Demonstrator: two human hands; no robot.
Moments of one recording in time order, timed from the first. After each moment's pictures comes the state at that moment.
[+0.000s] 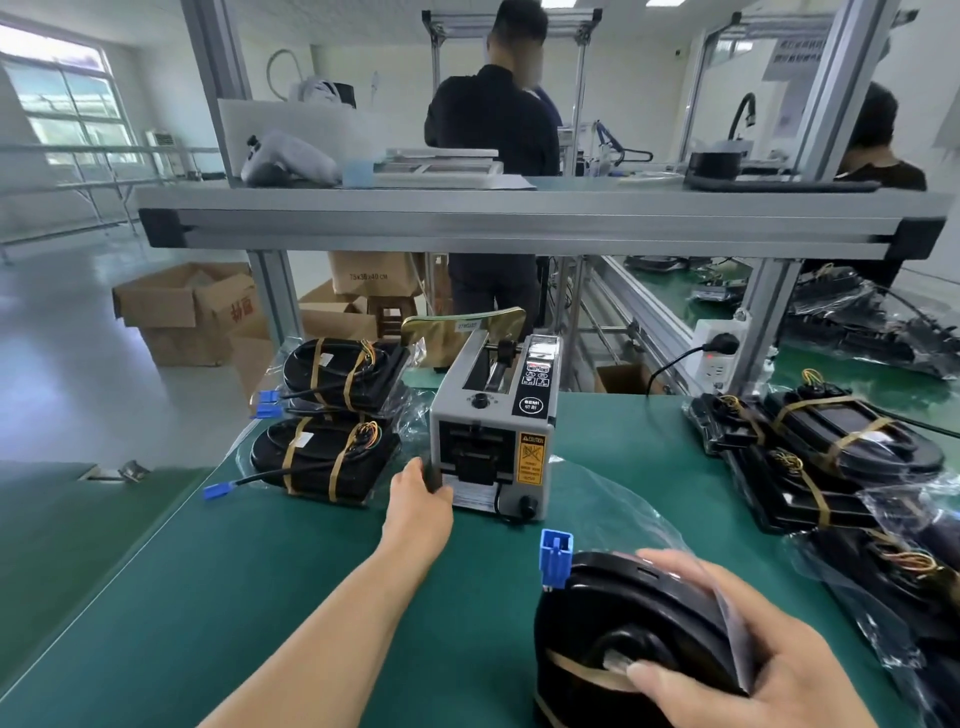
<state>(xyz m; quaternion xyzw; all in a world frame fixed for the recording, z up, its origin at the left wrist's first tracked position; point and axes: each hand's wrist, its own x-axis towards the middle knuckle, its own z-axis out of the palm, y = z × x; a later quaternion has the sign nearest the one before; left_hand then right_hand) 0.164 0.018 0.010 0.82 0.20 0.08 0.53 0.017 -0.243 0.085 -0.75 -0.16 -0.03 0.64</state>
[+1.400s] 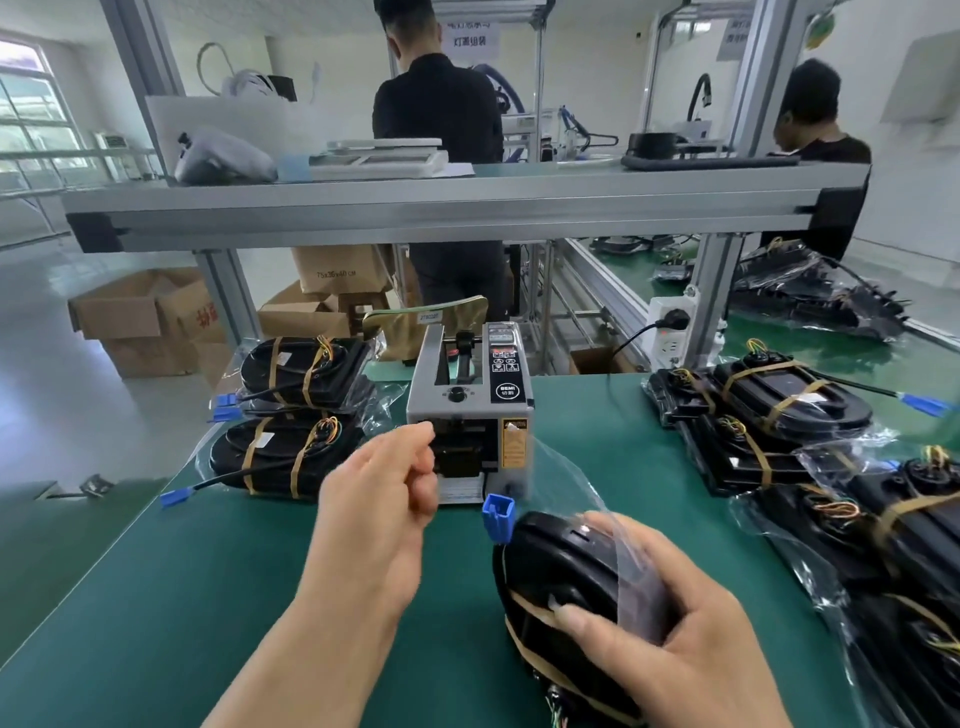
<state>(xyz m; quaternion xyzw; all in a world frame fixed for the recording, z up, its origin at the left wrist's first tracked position) 0.068 -0.039 0.115 0.50 0.13 0.13 0.85 0.010 -0.234 0.076 -0.74 -0.14 -0.10 0.65</state>
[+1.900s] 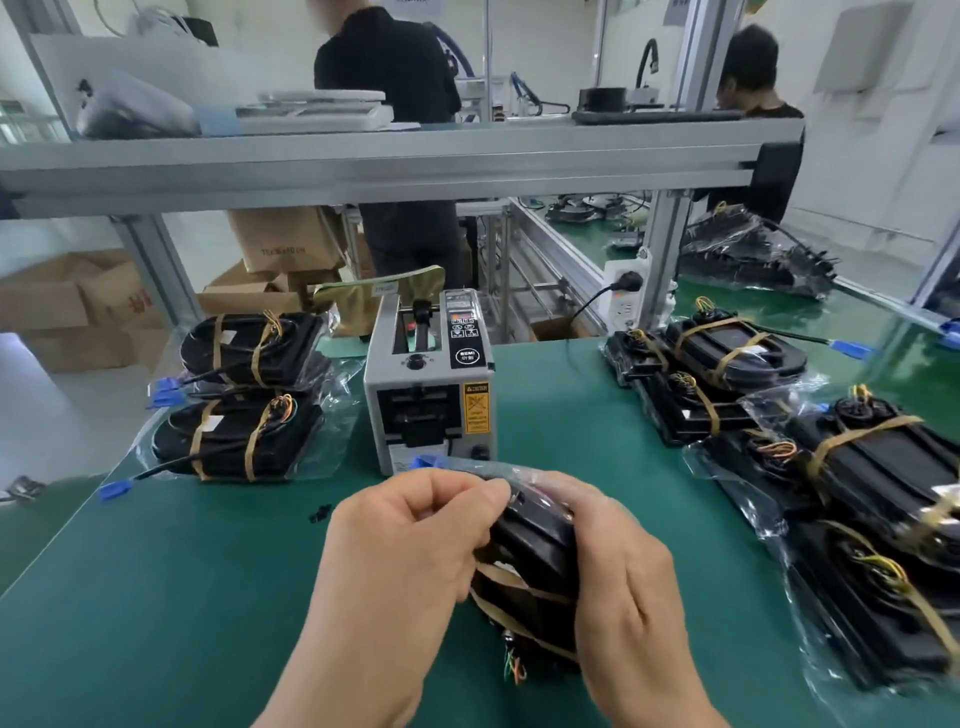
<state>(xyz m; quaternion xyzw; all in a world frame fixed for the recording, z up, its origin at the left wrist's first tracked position) -0.001 -0.076 0.121 0.69 0.04 0.07 0.72 0.006 -0.208 0.063 -0.74 -0.12 -0.21 0.62</state>
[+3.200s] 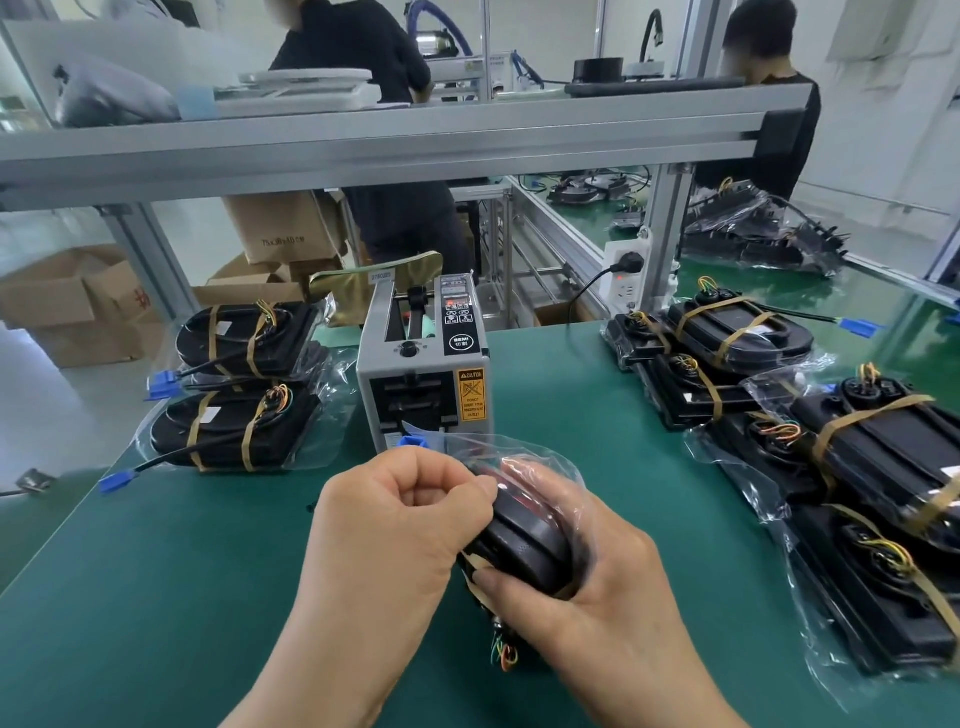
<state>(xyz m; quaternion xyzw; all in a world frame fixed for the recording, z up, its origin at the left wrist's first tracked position) 0.007 -0.077 0.117 0.73 0.03 0.11 0.67 0.006 -0.215 0.059 -0.78 -0.18 -0.14 0.58</state>
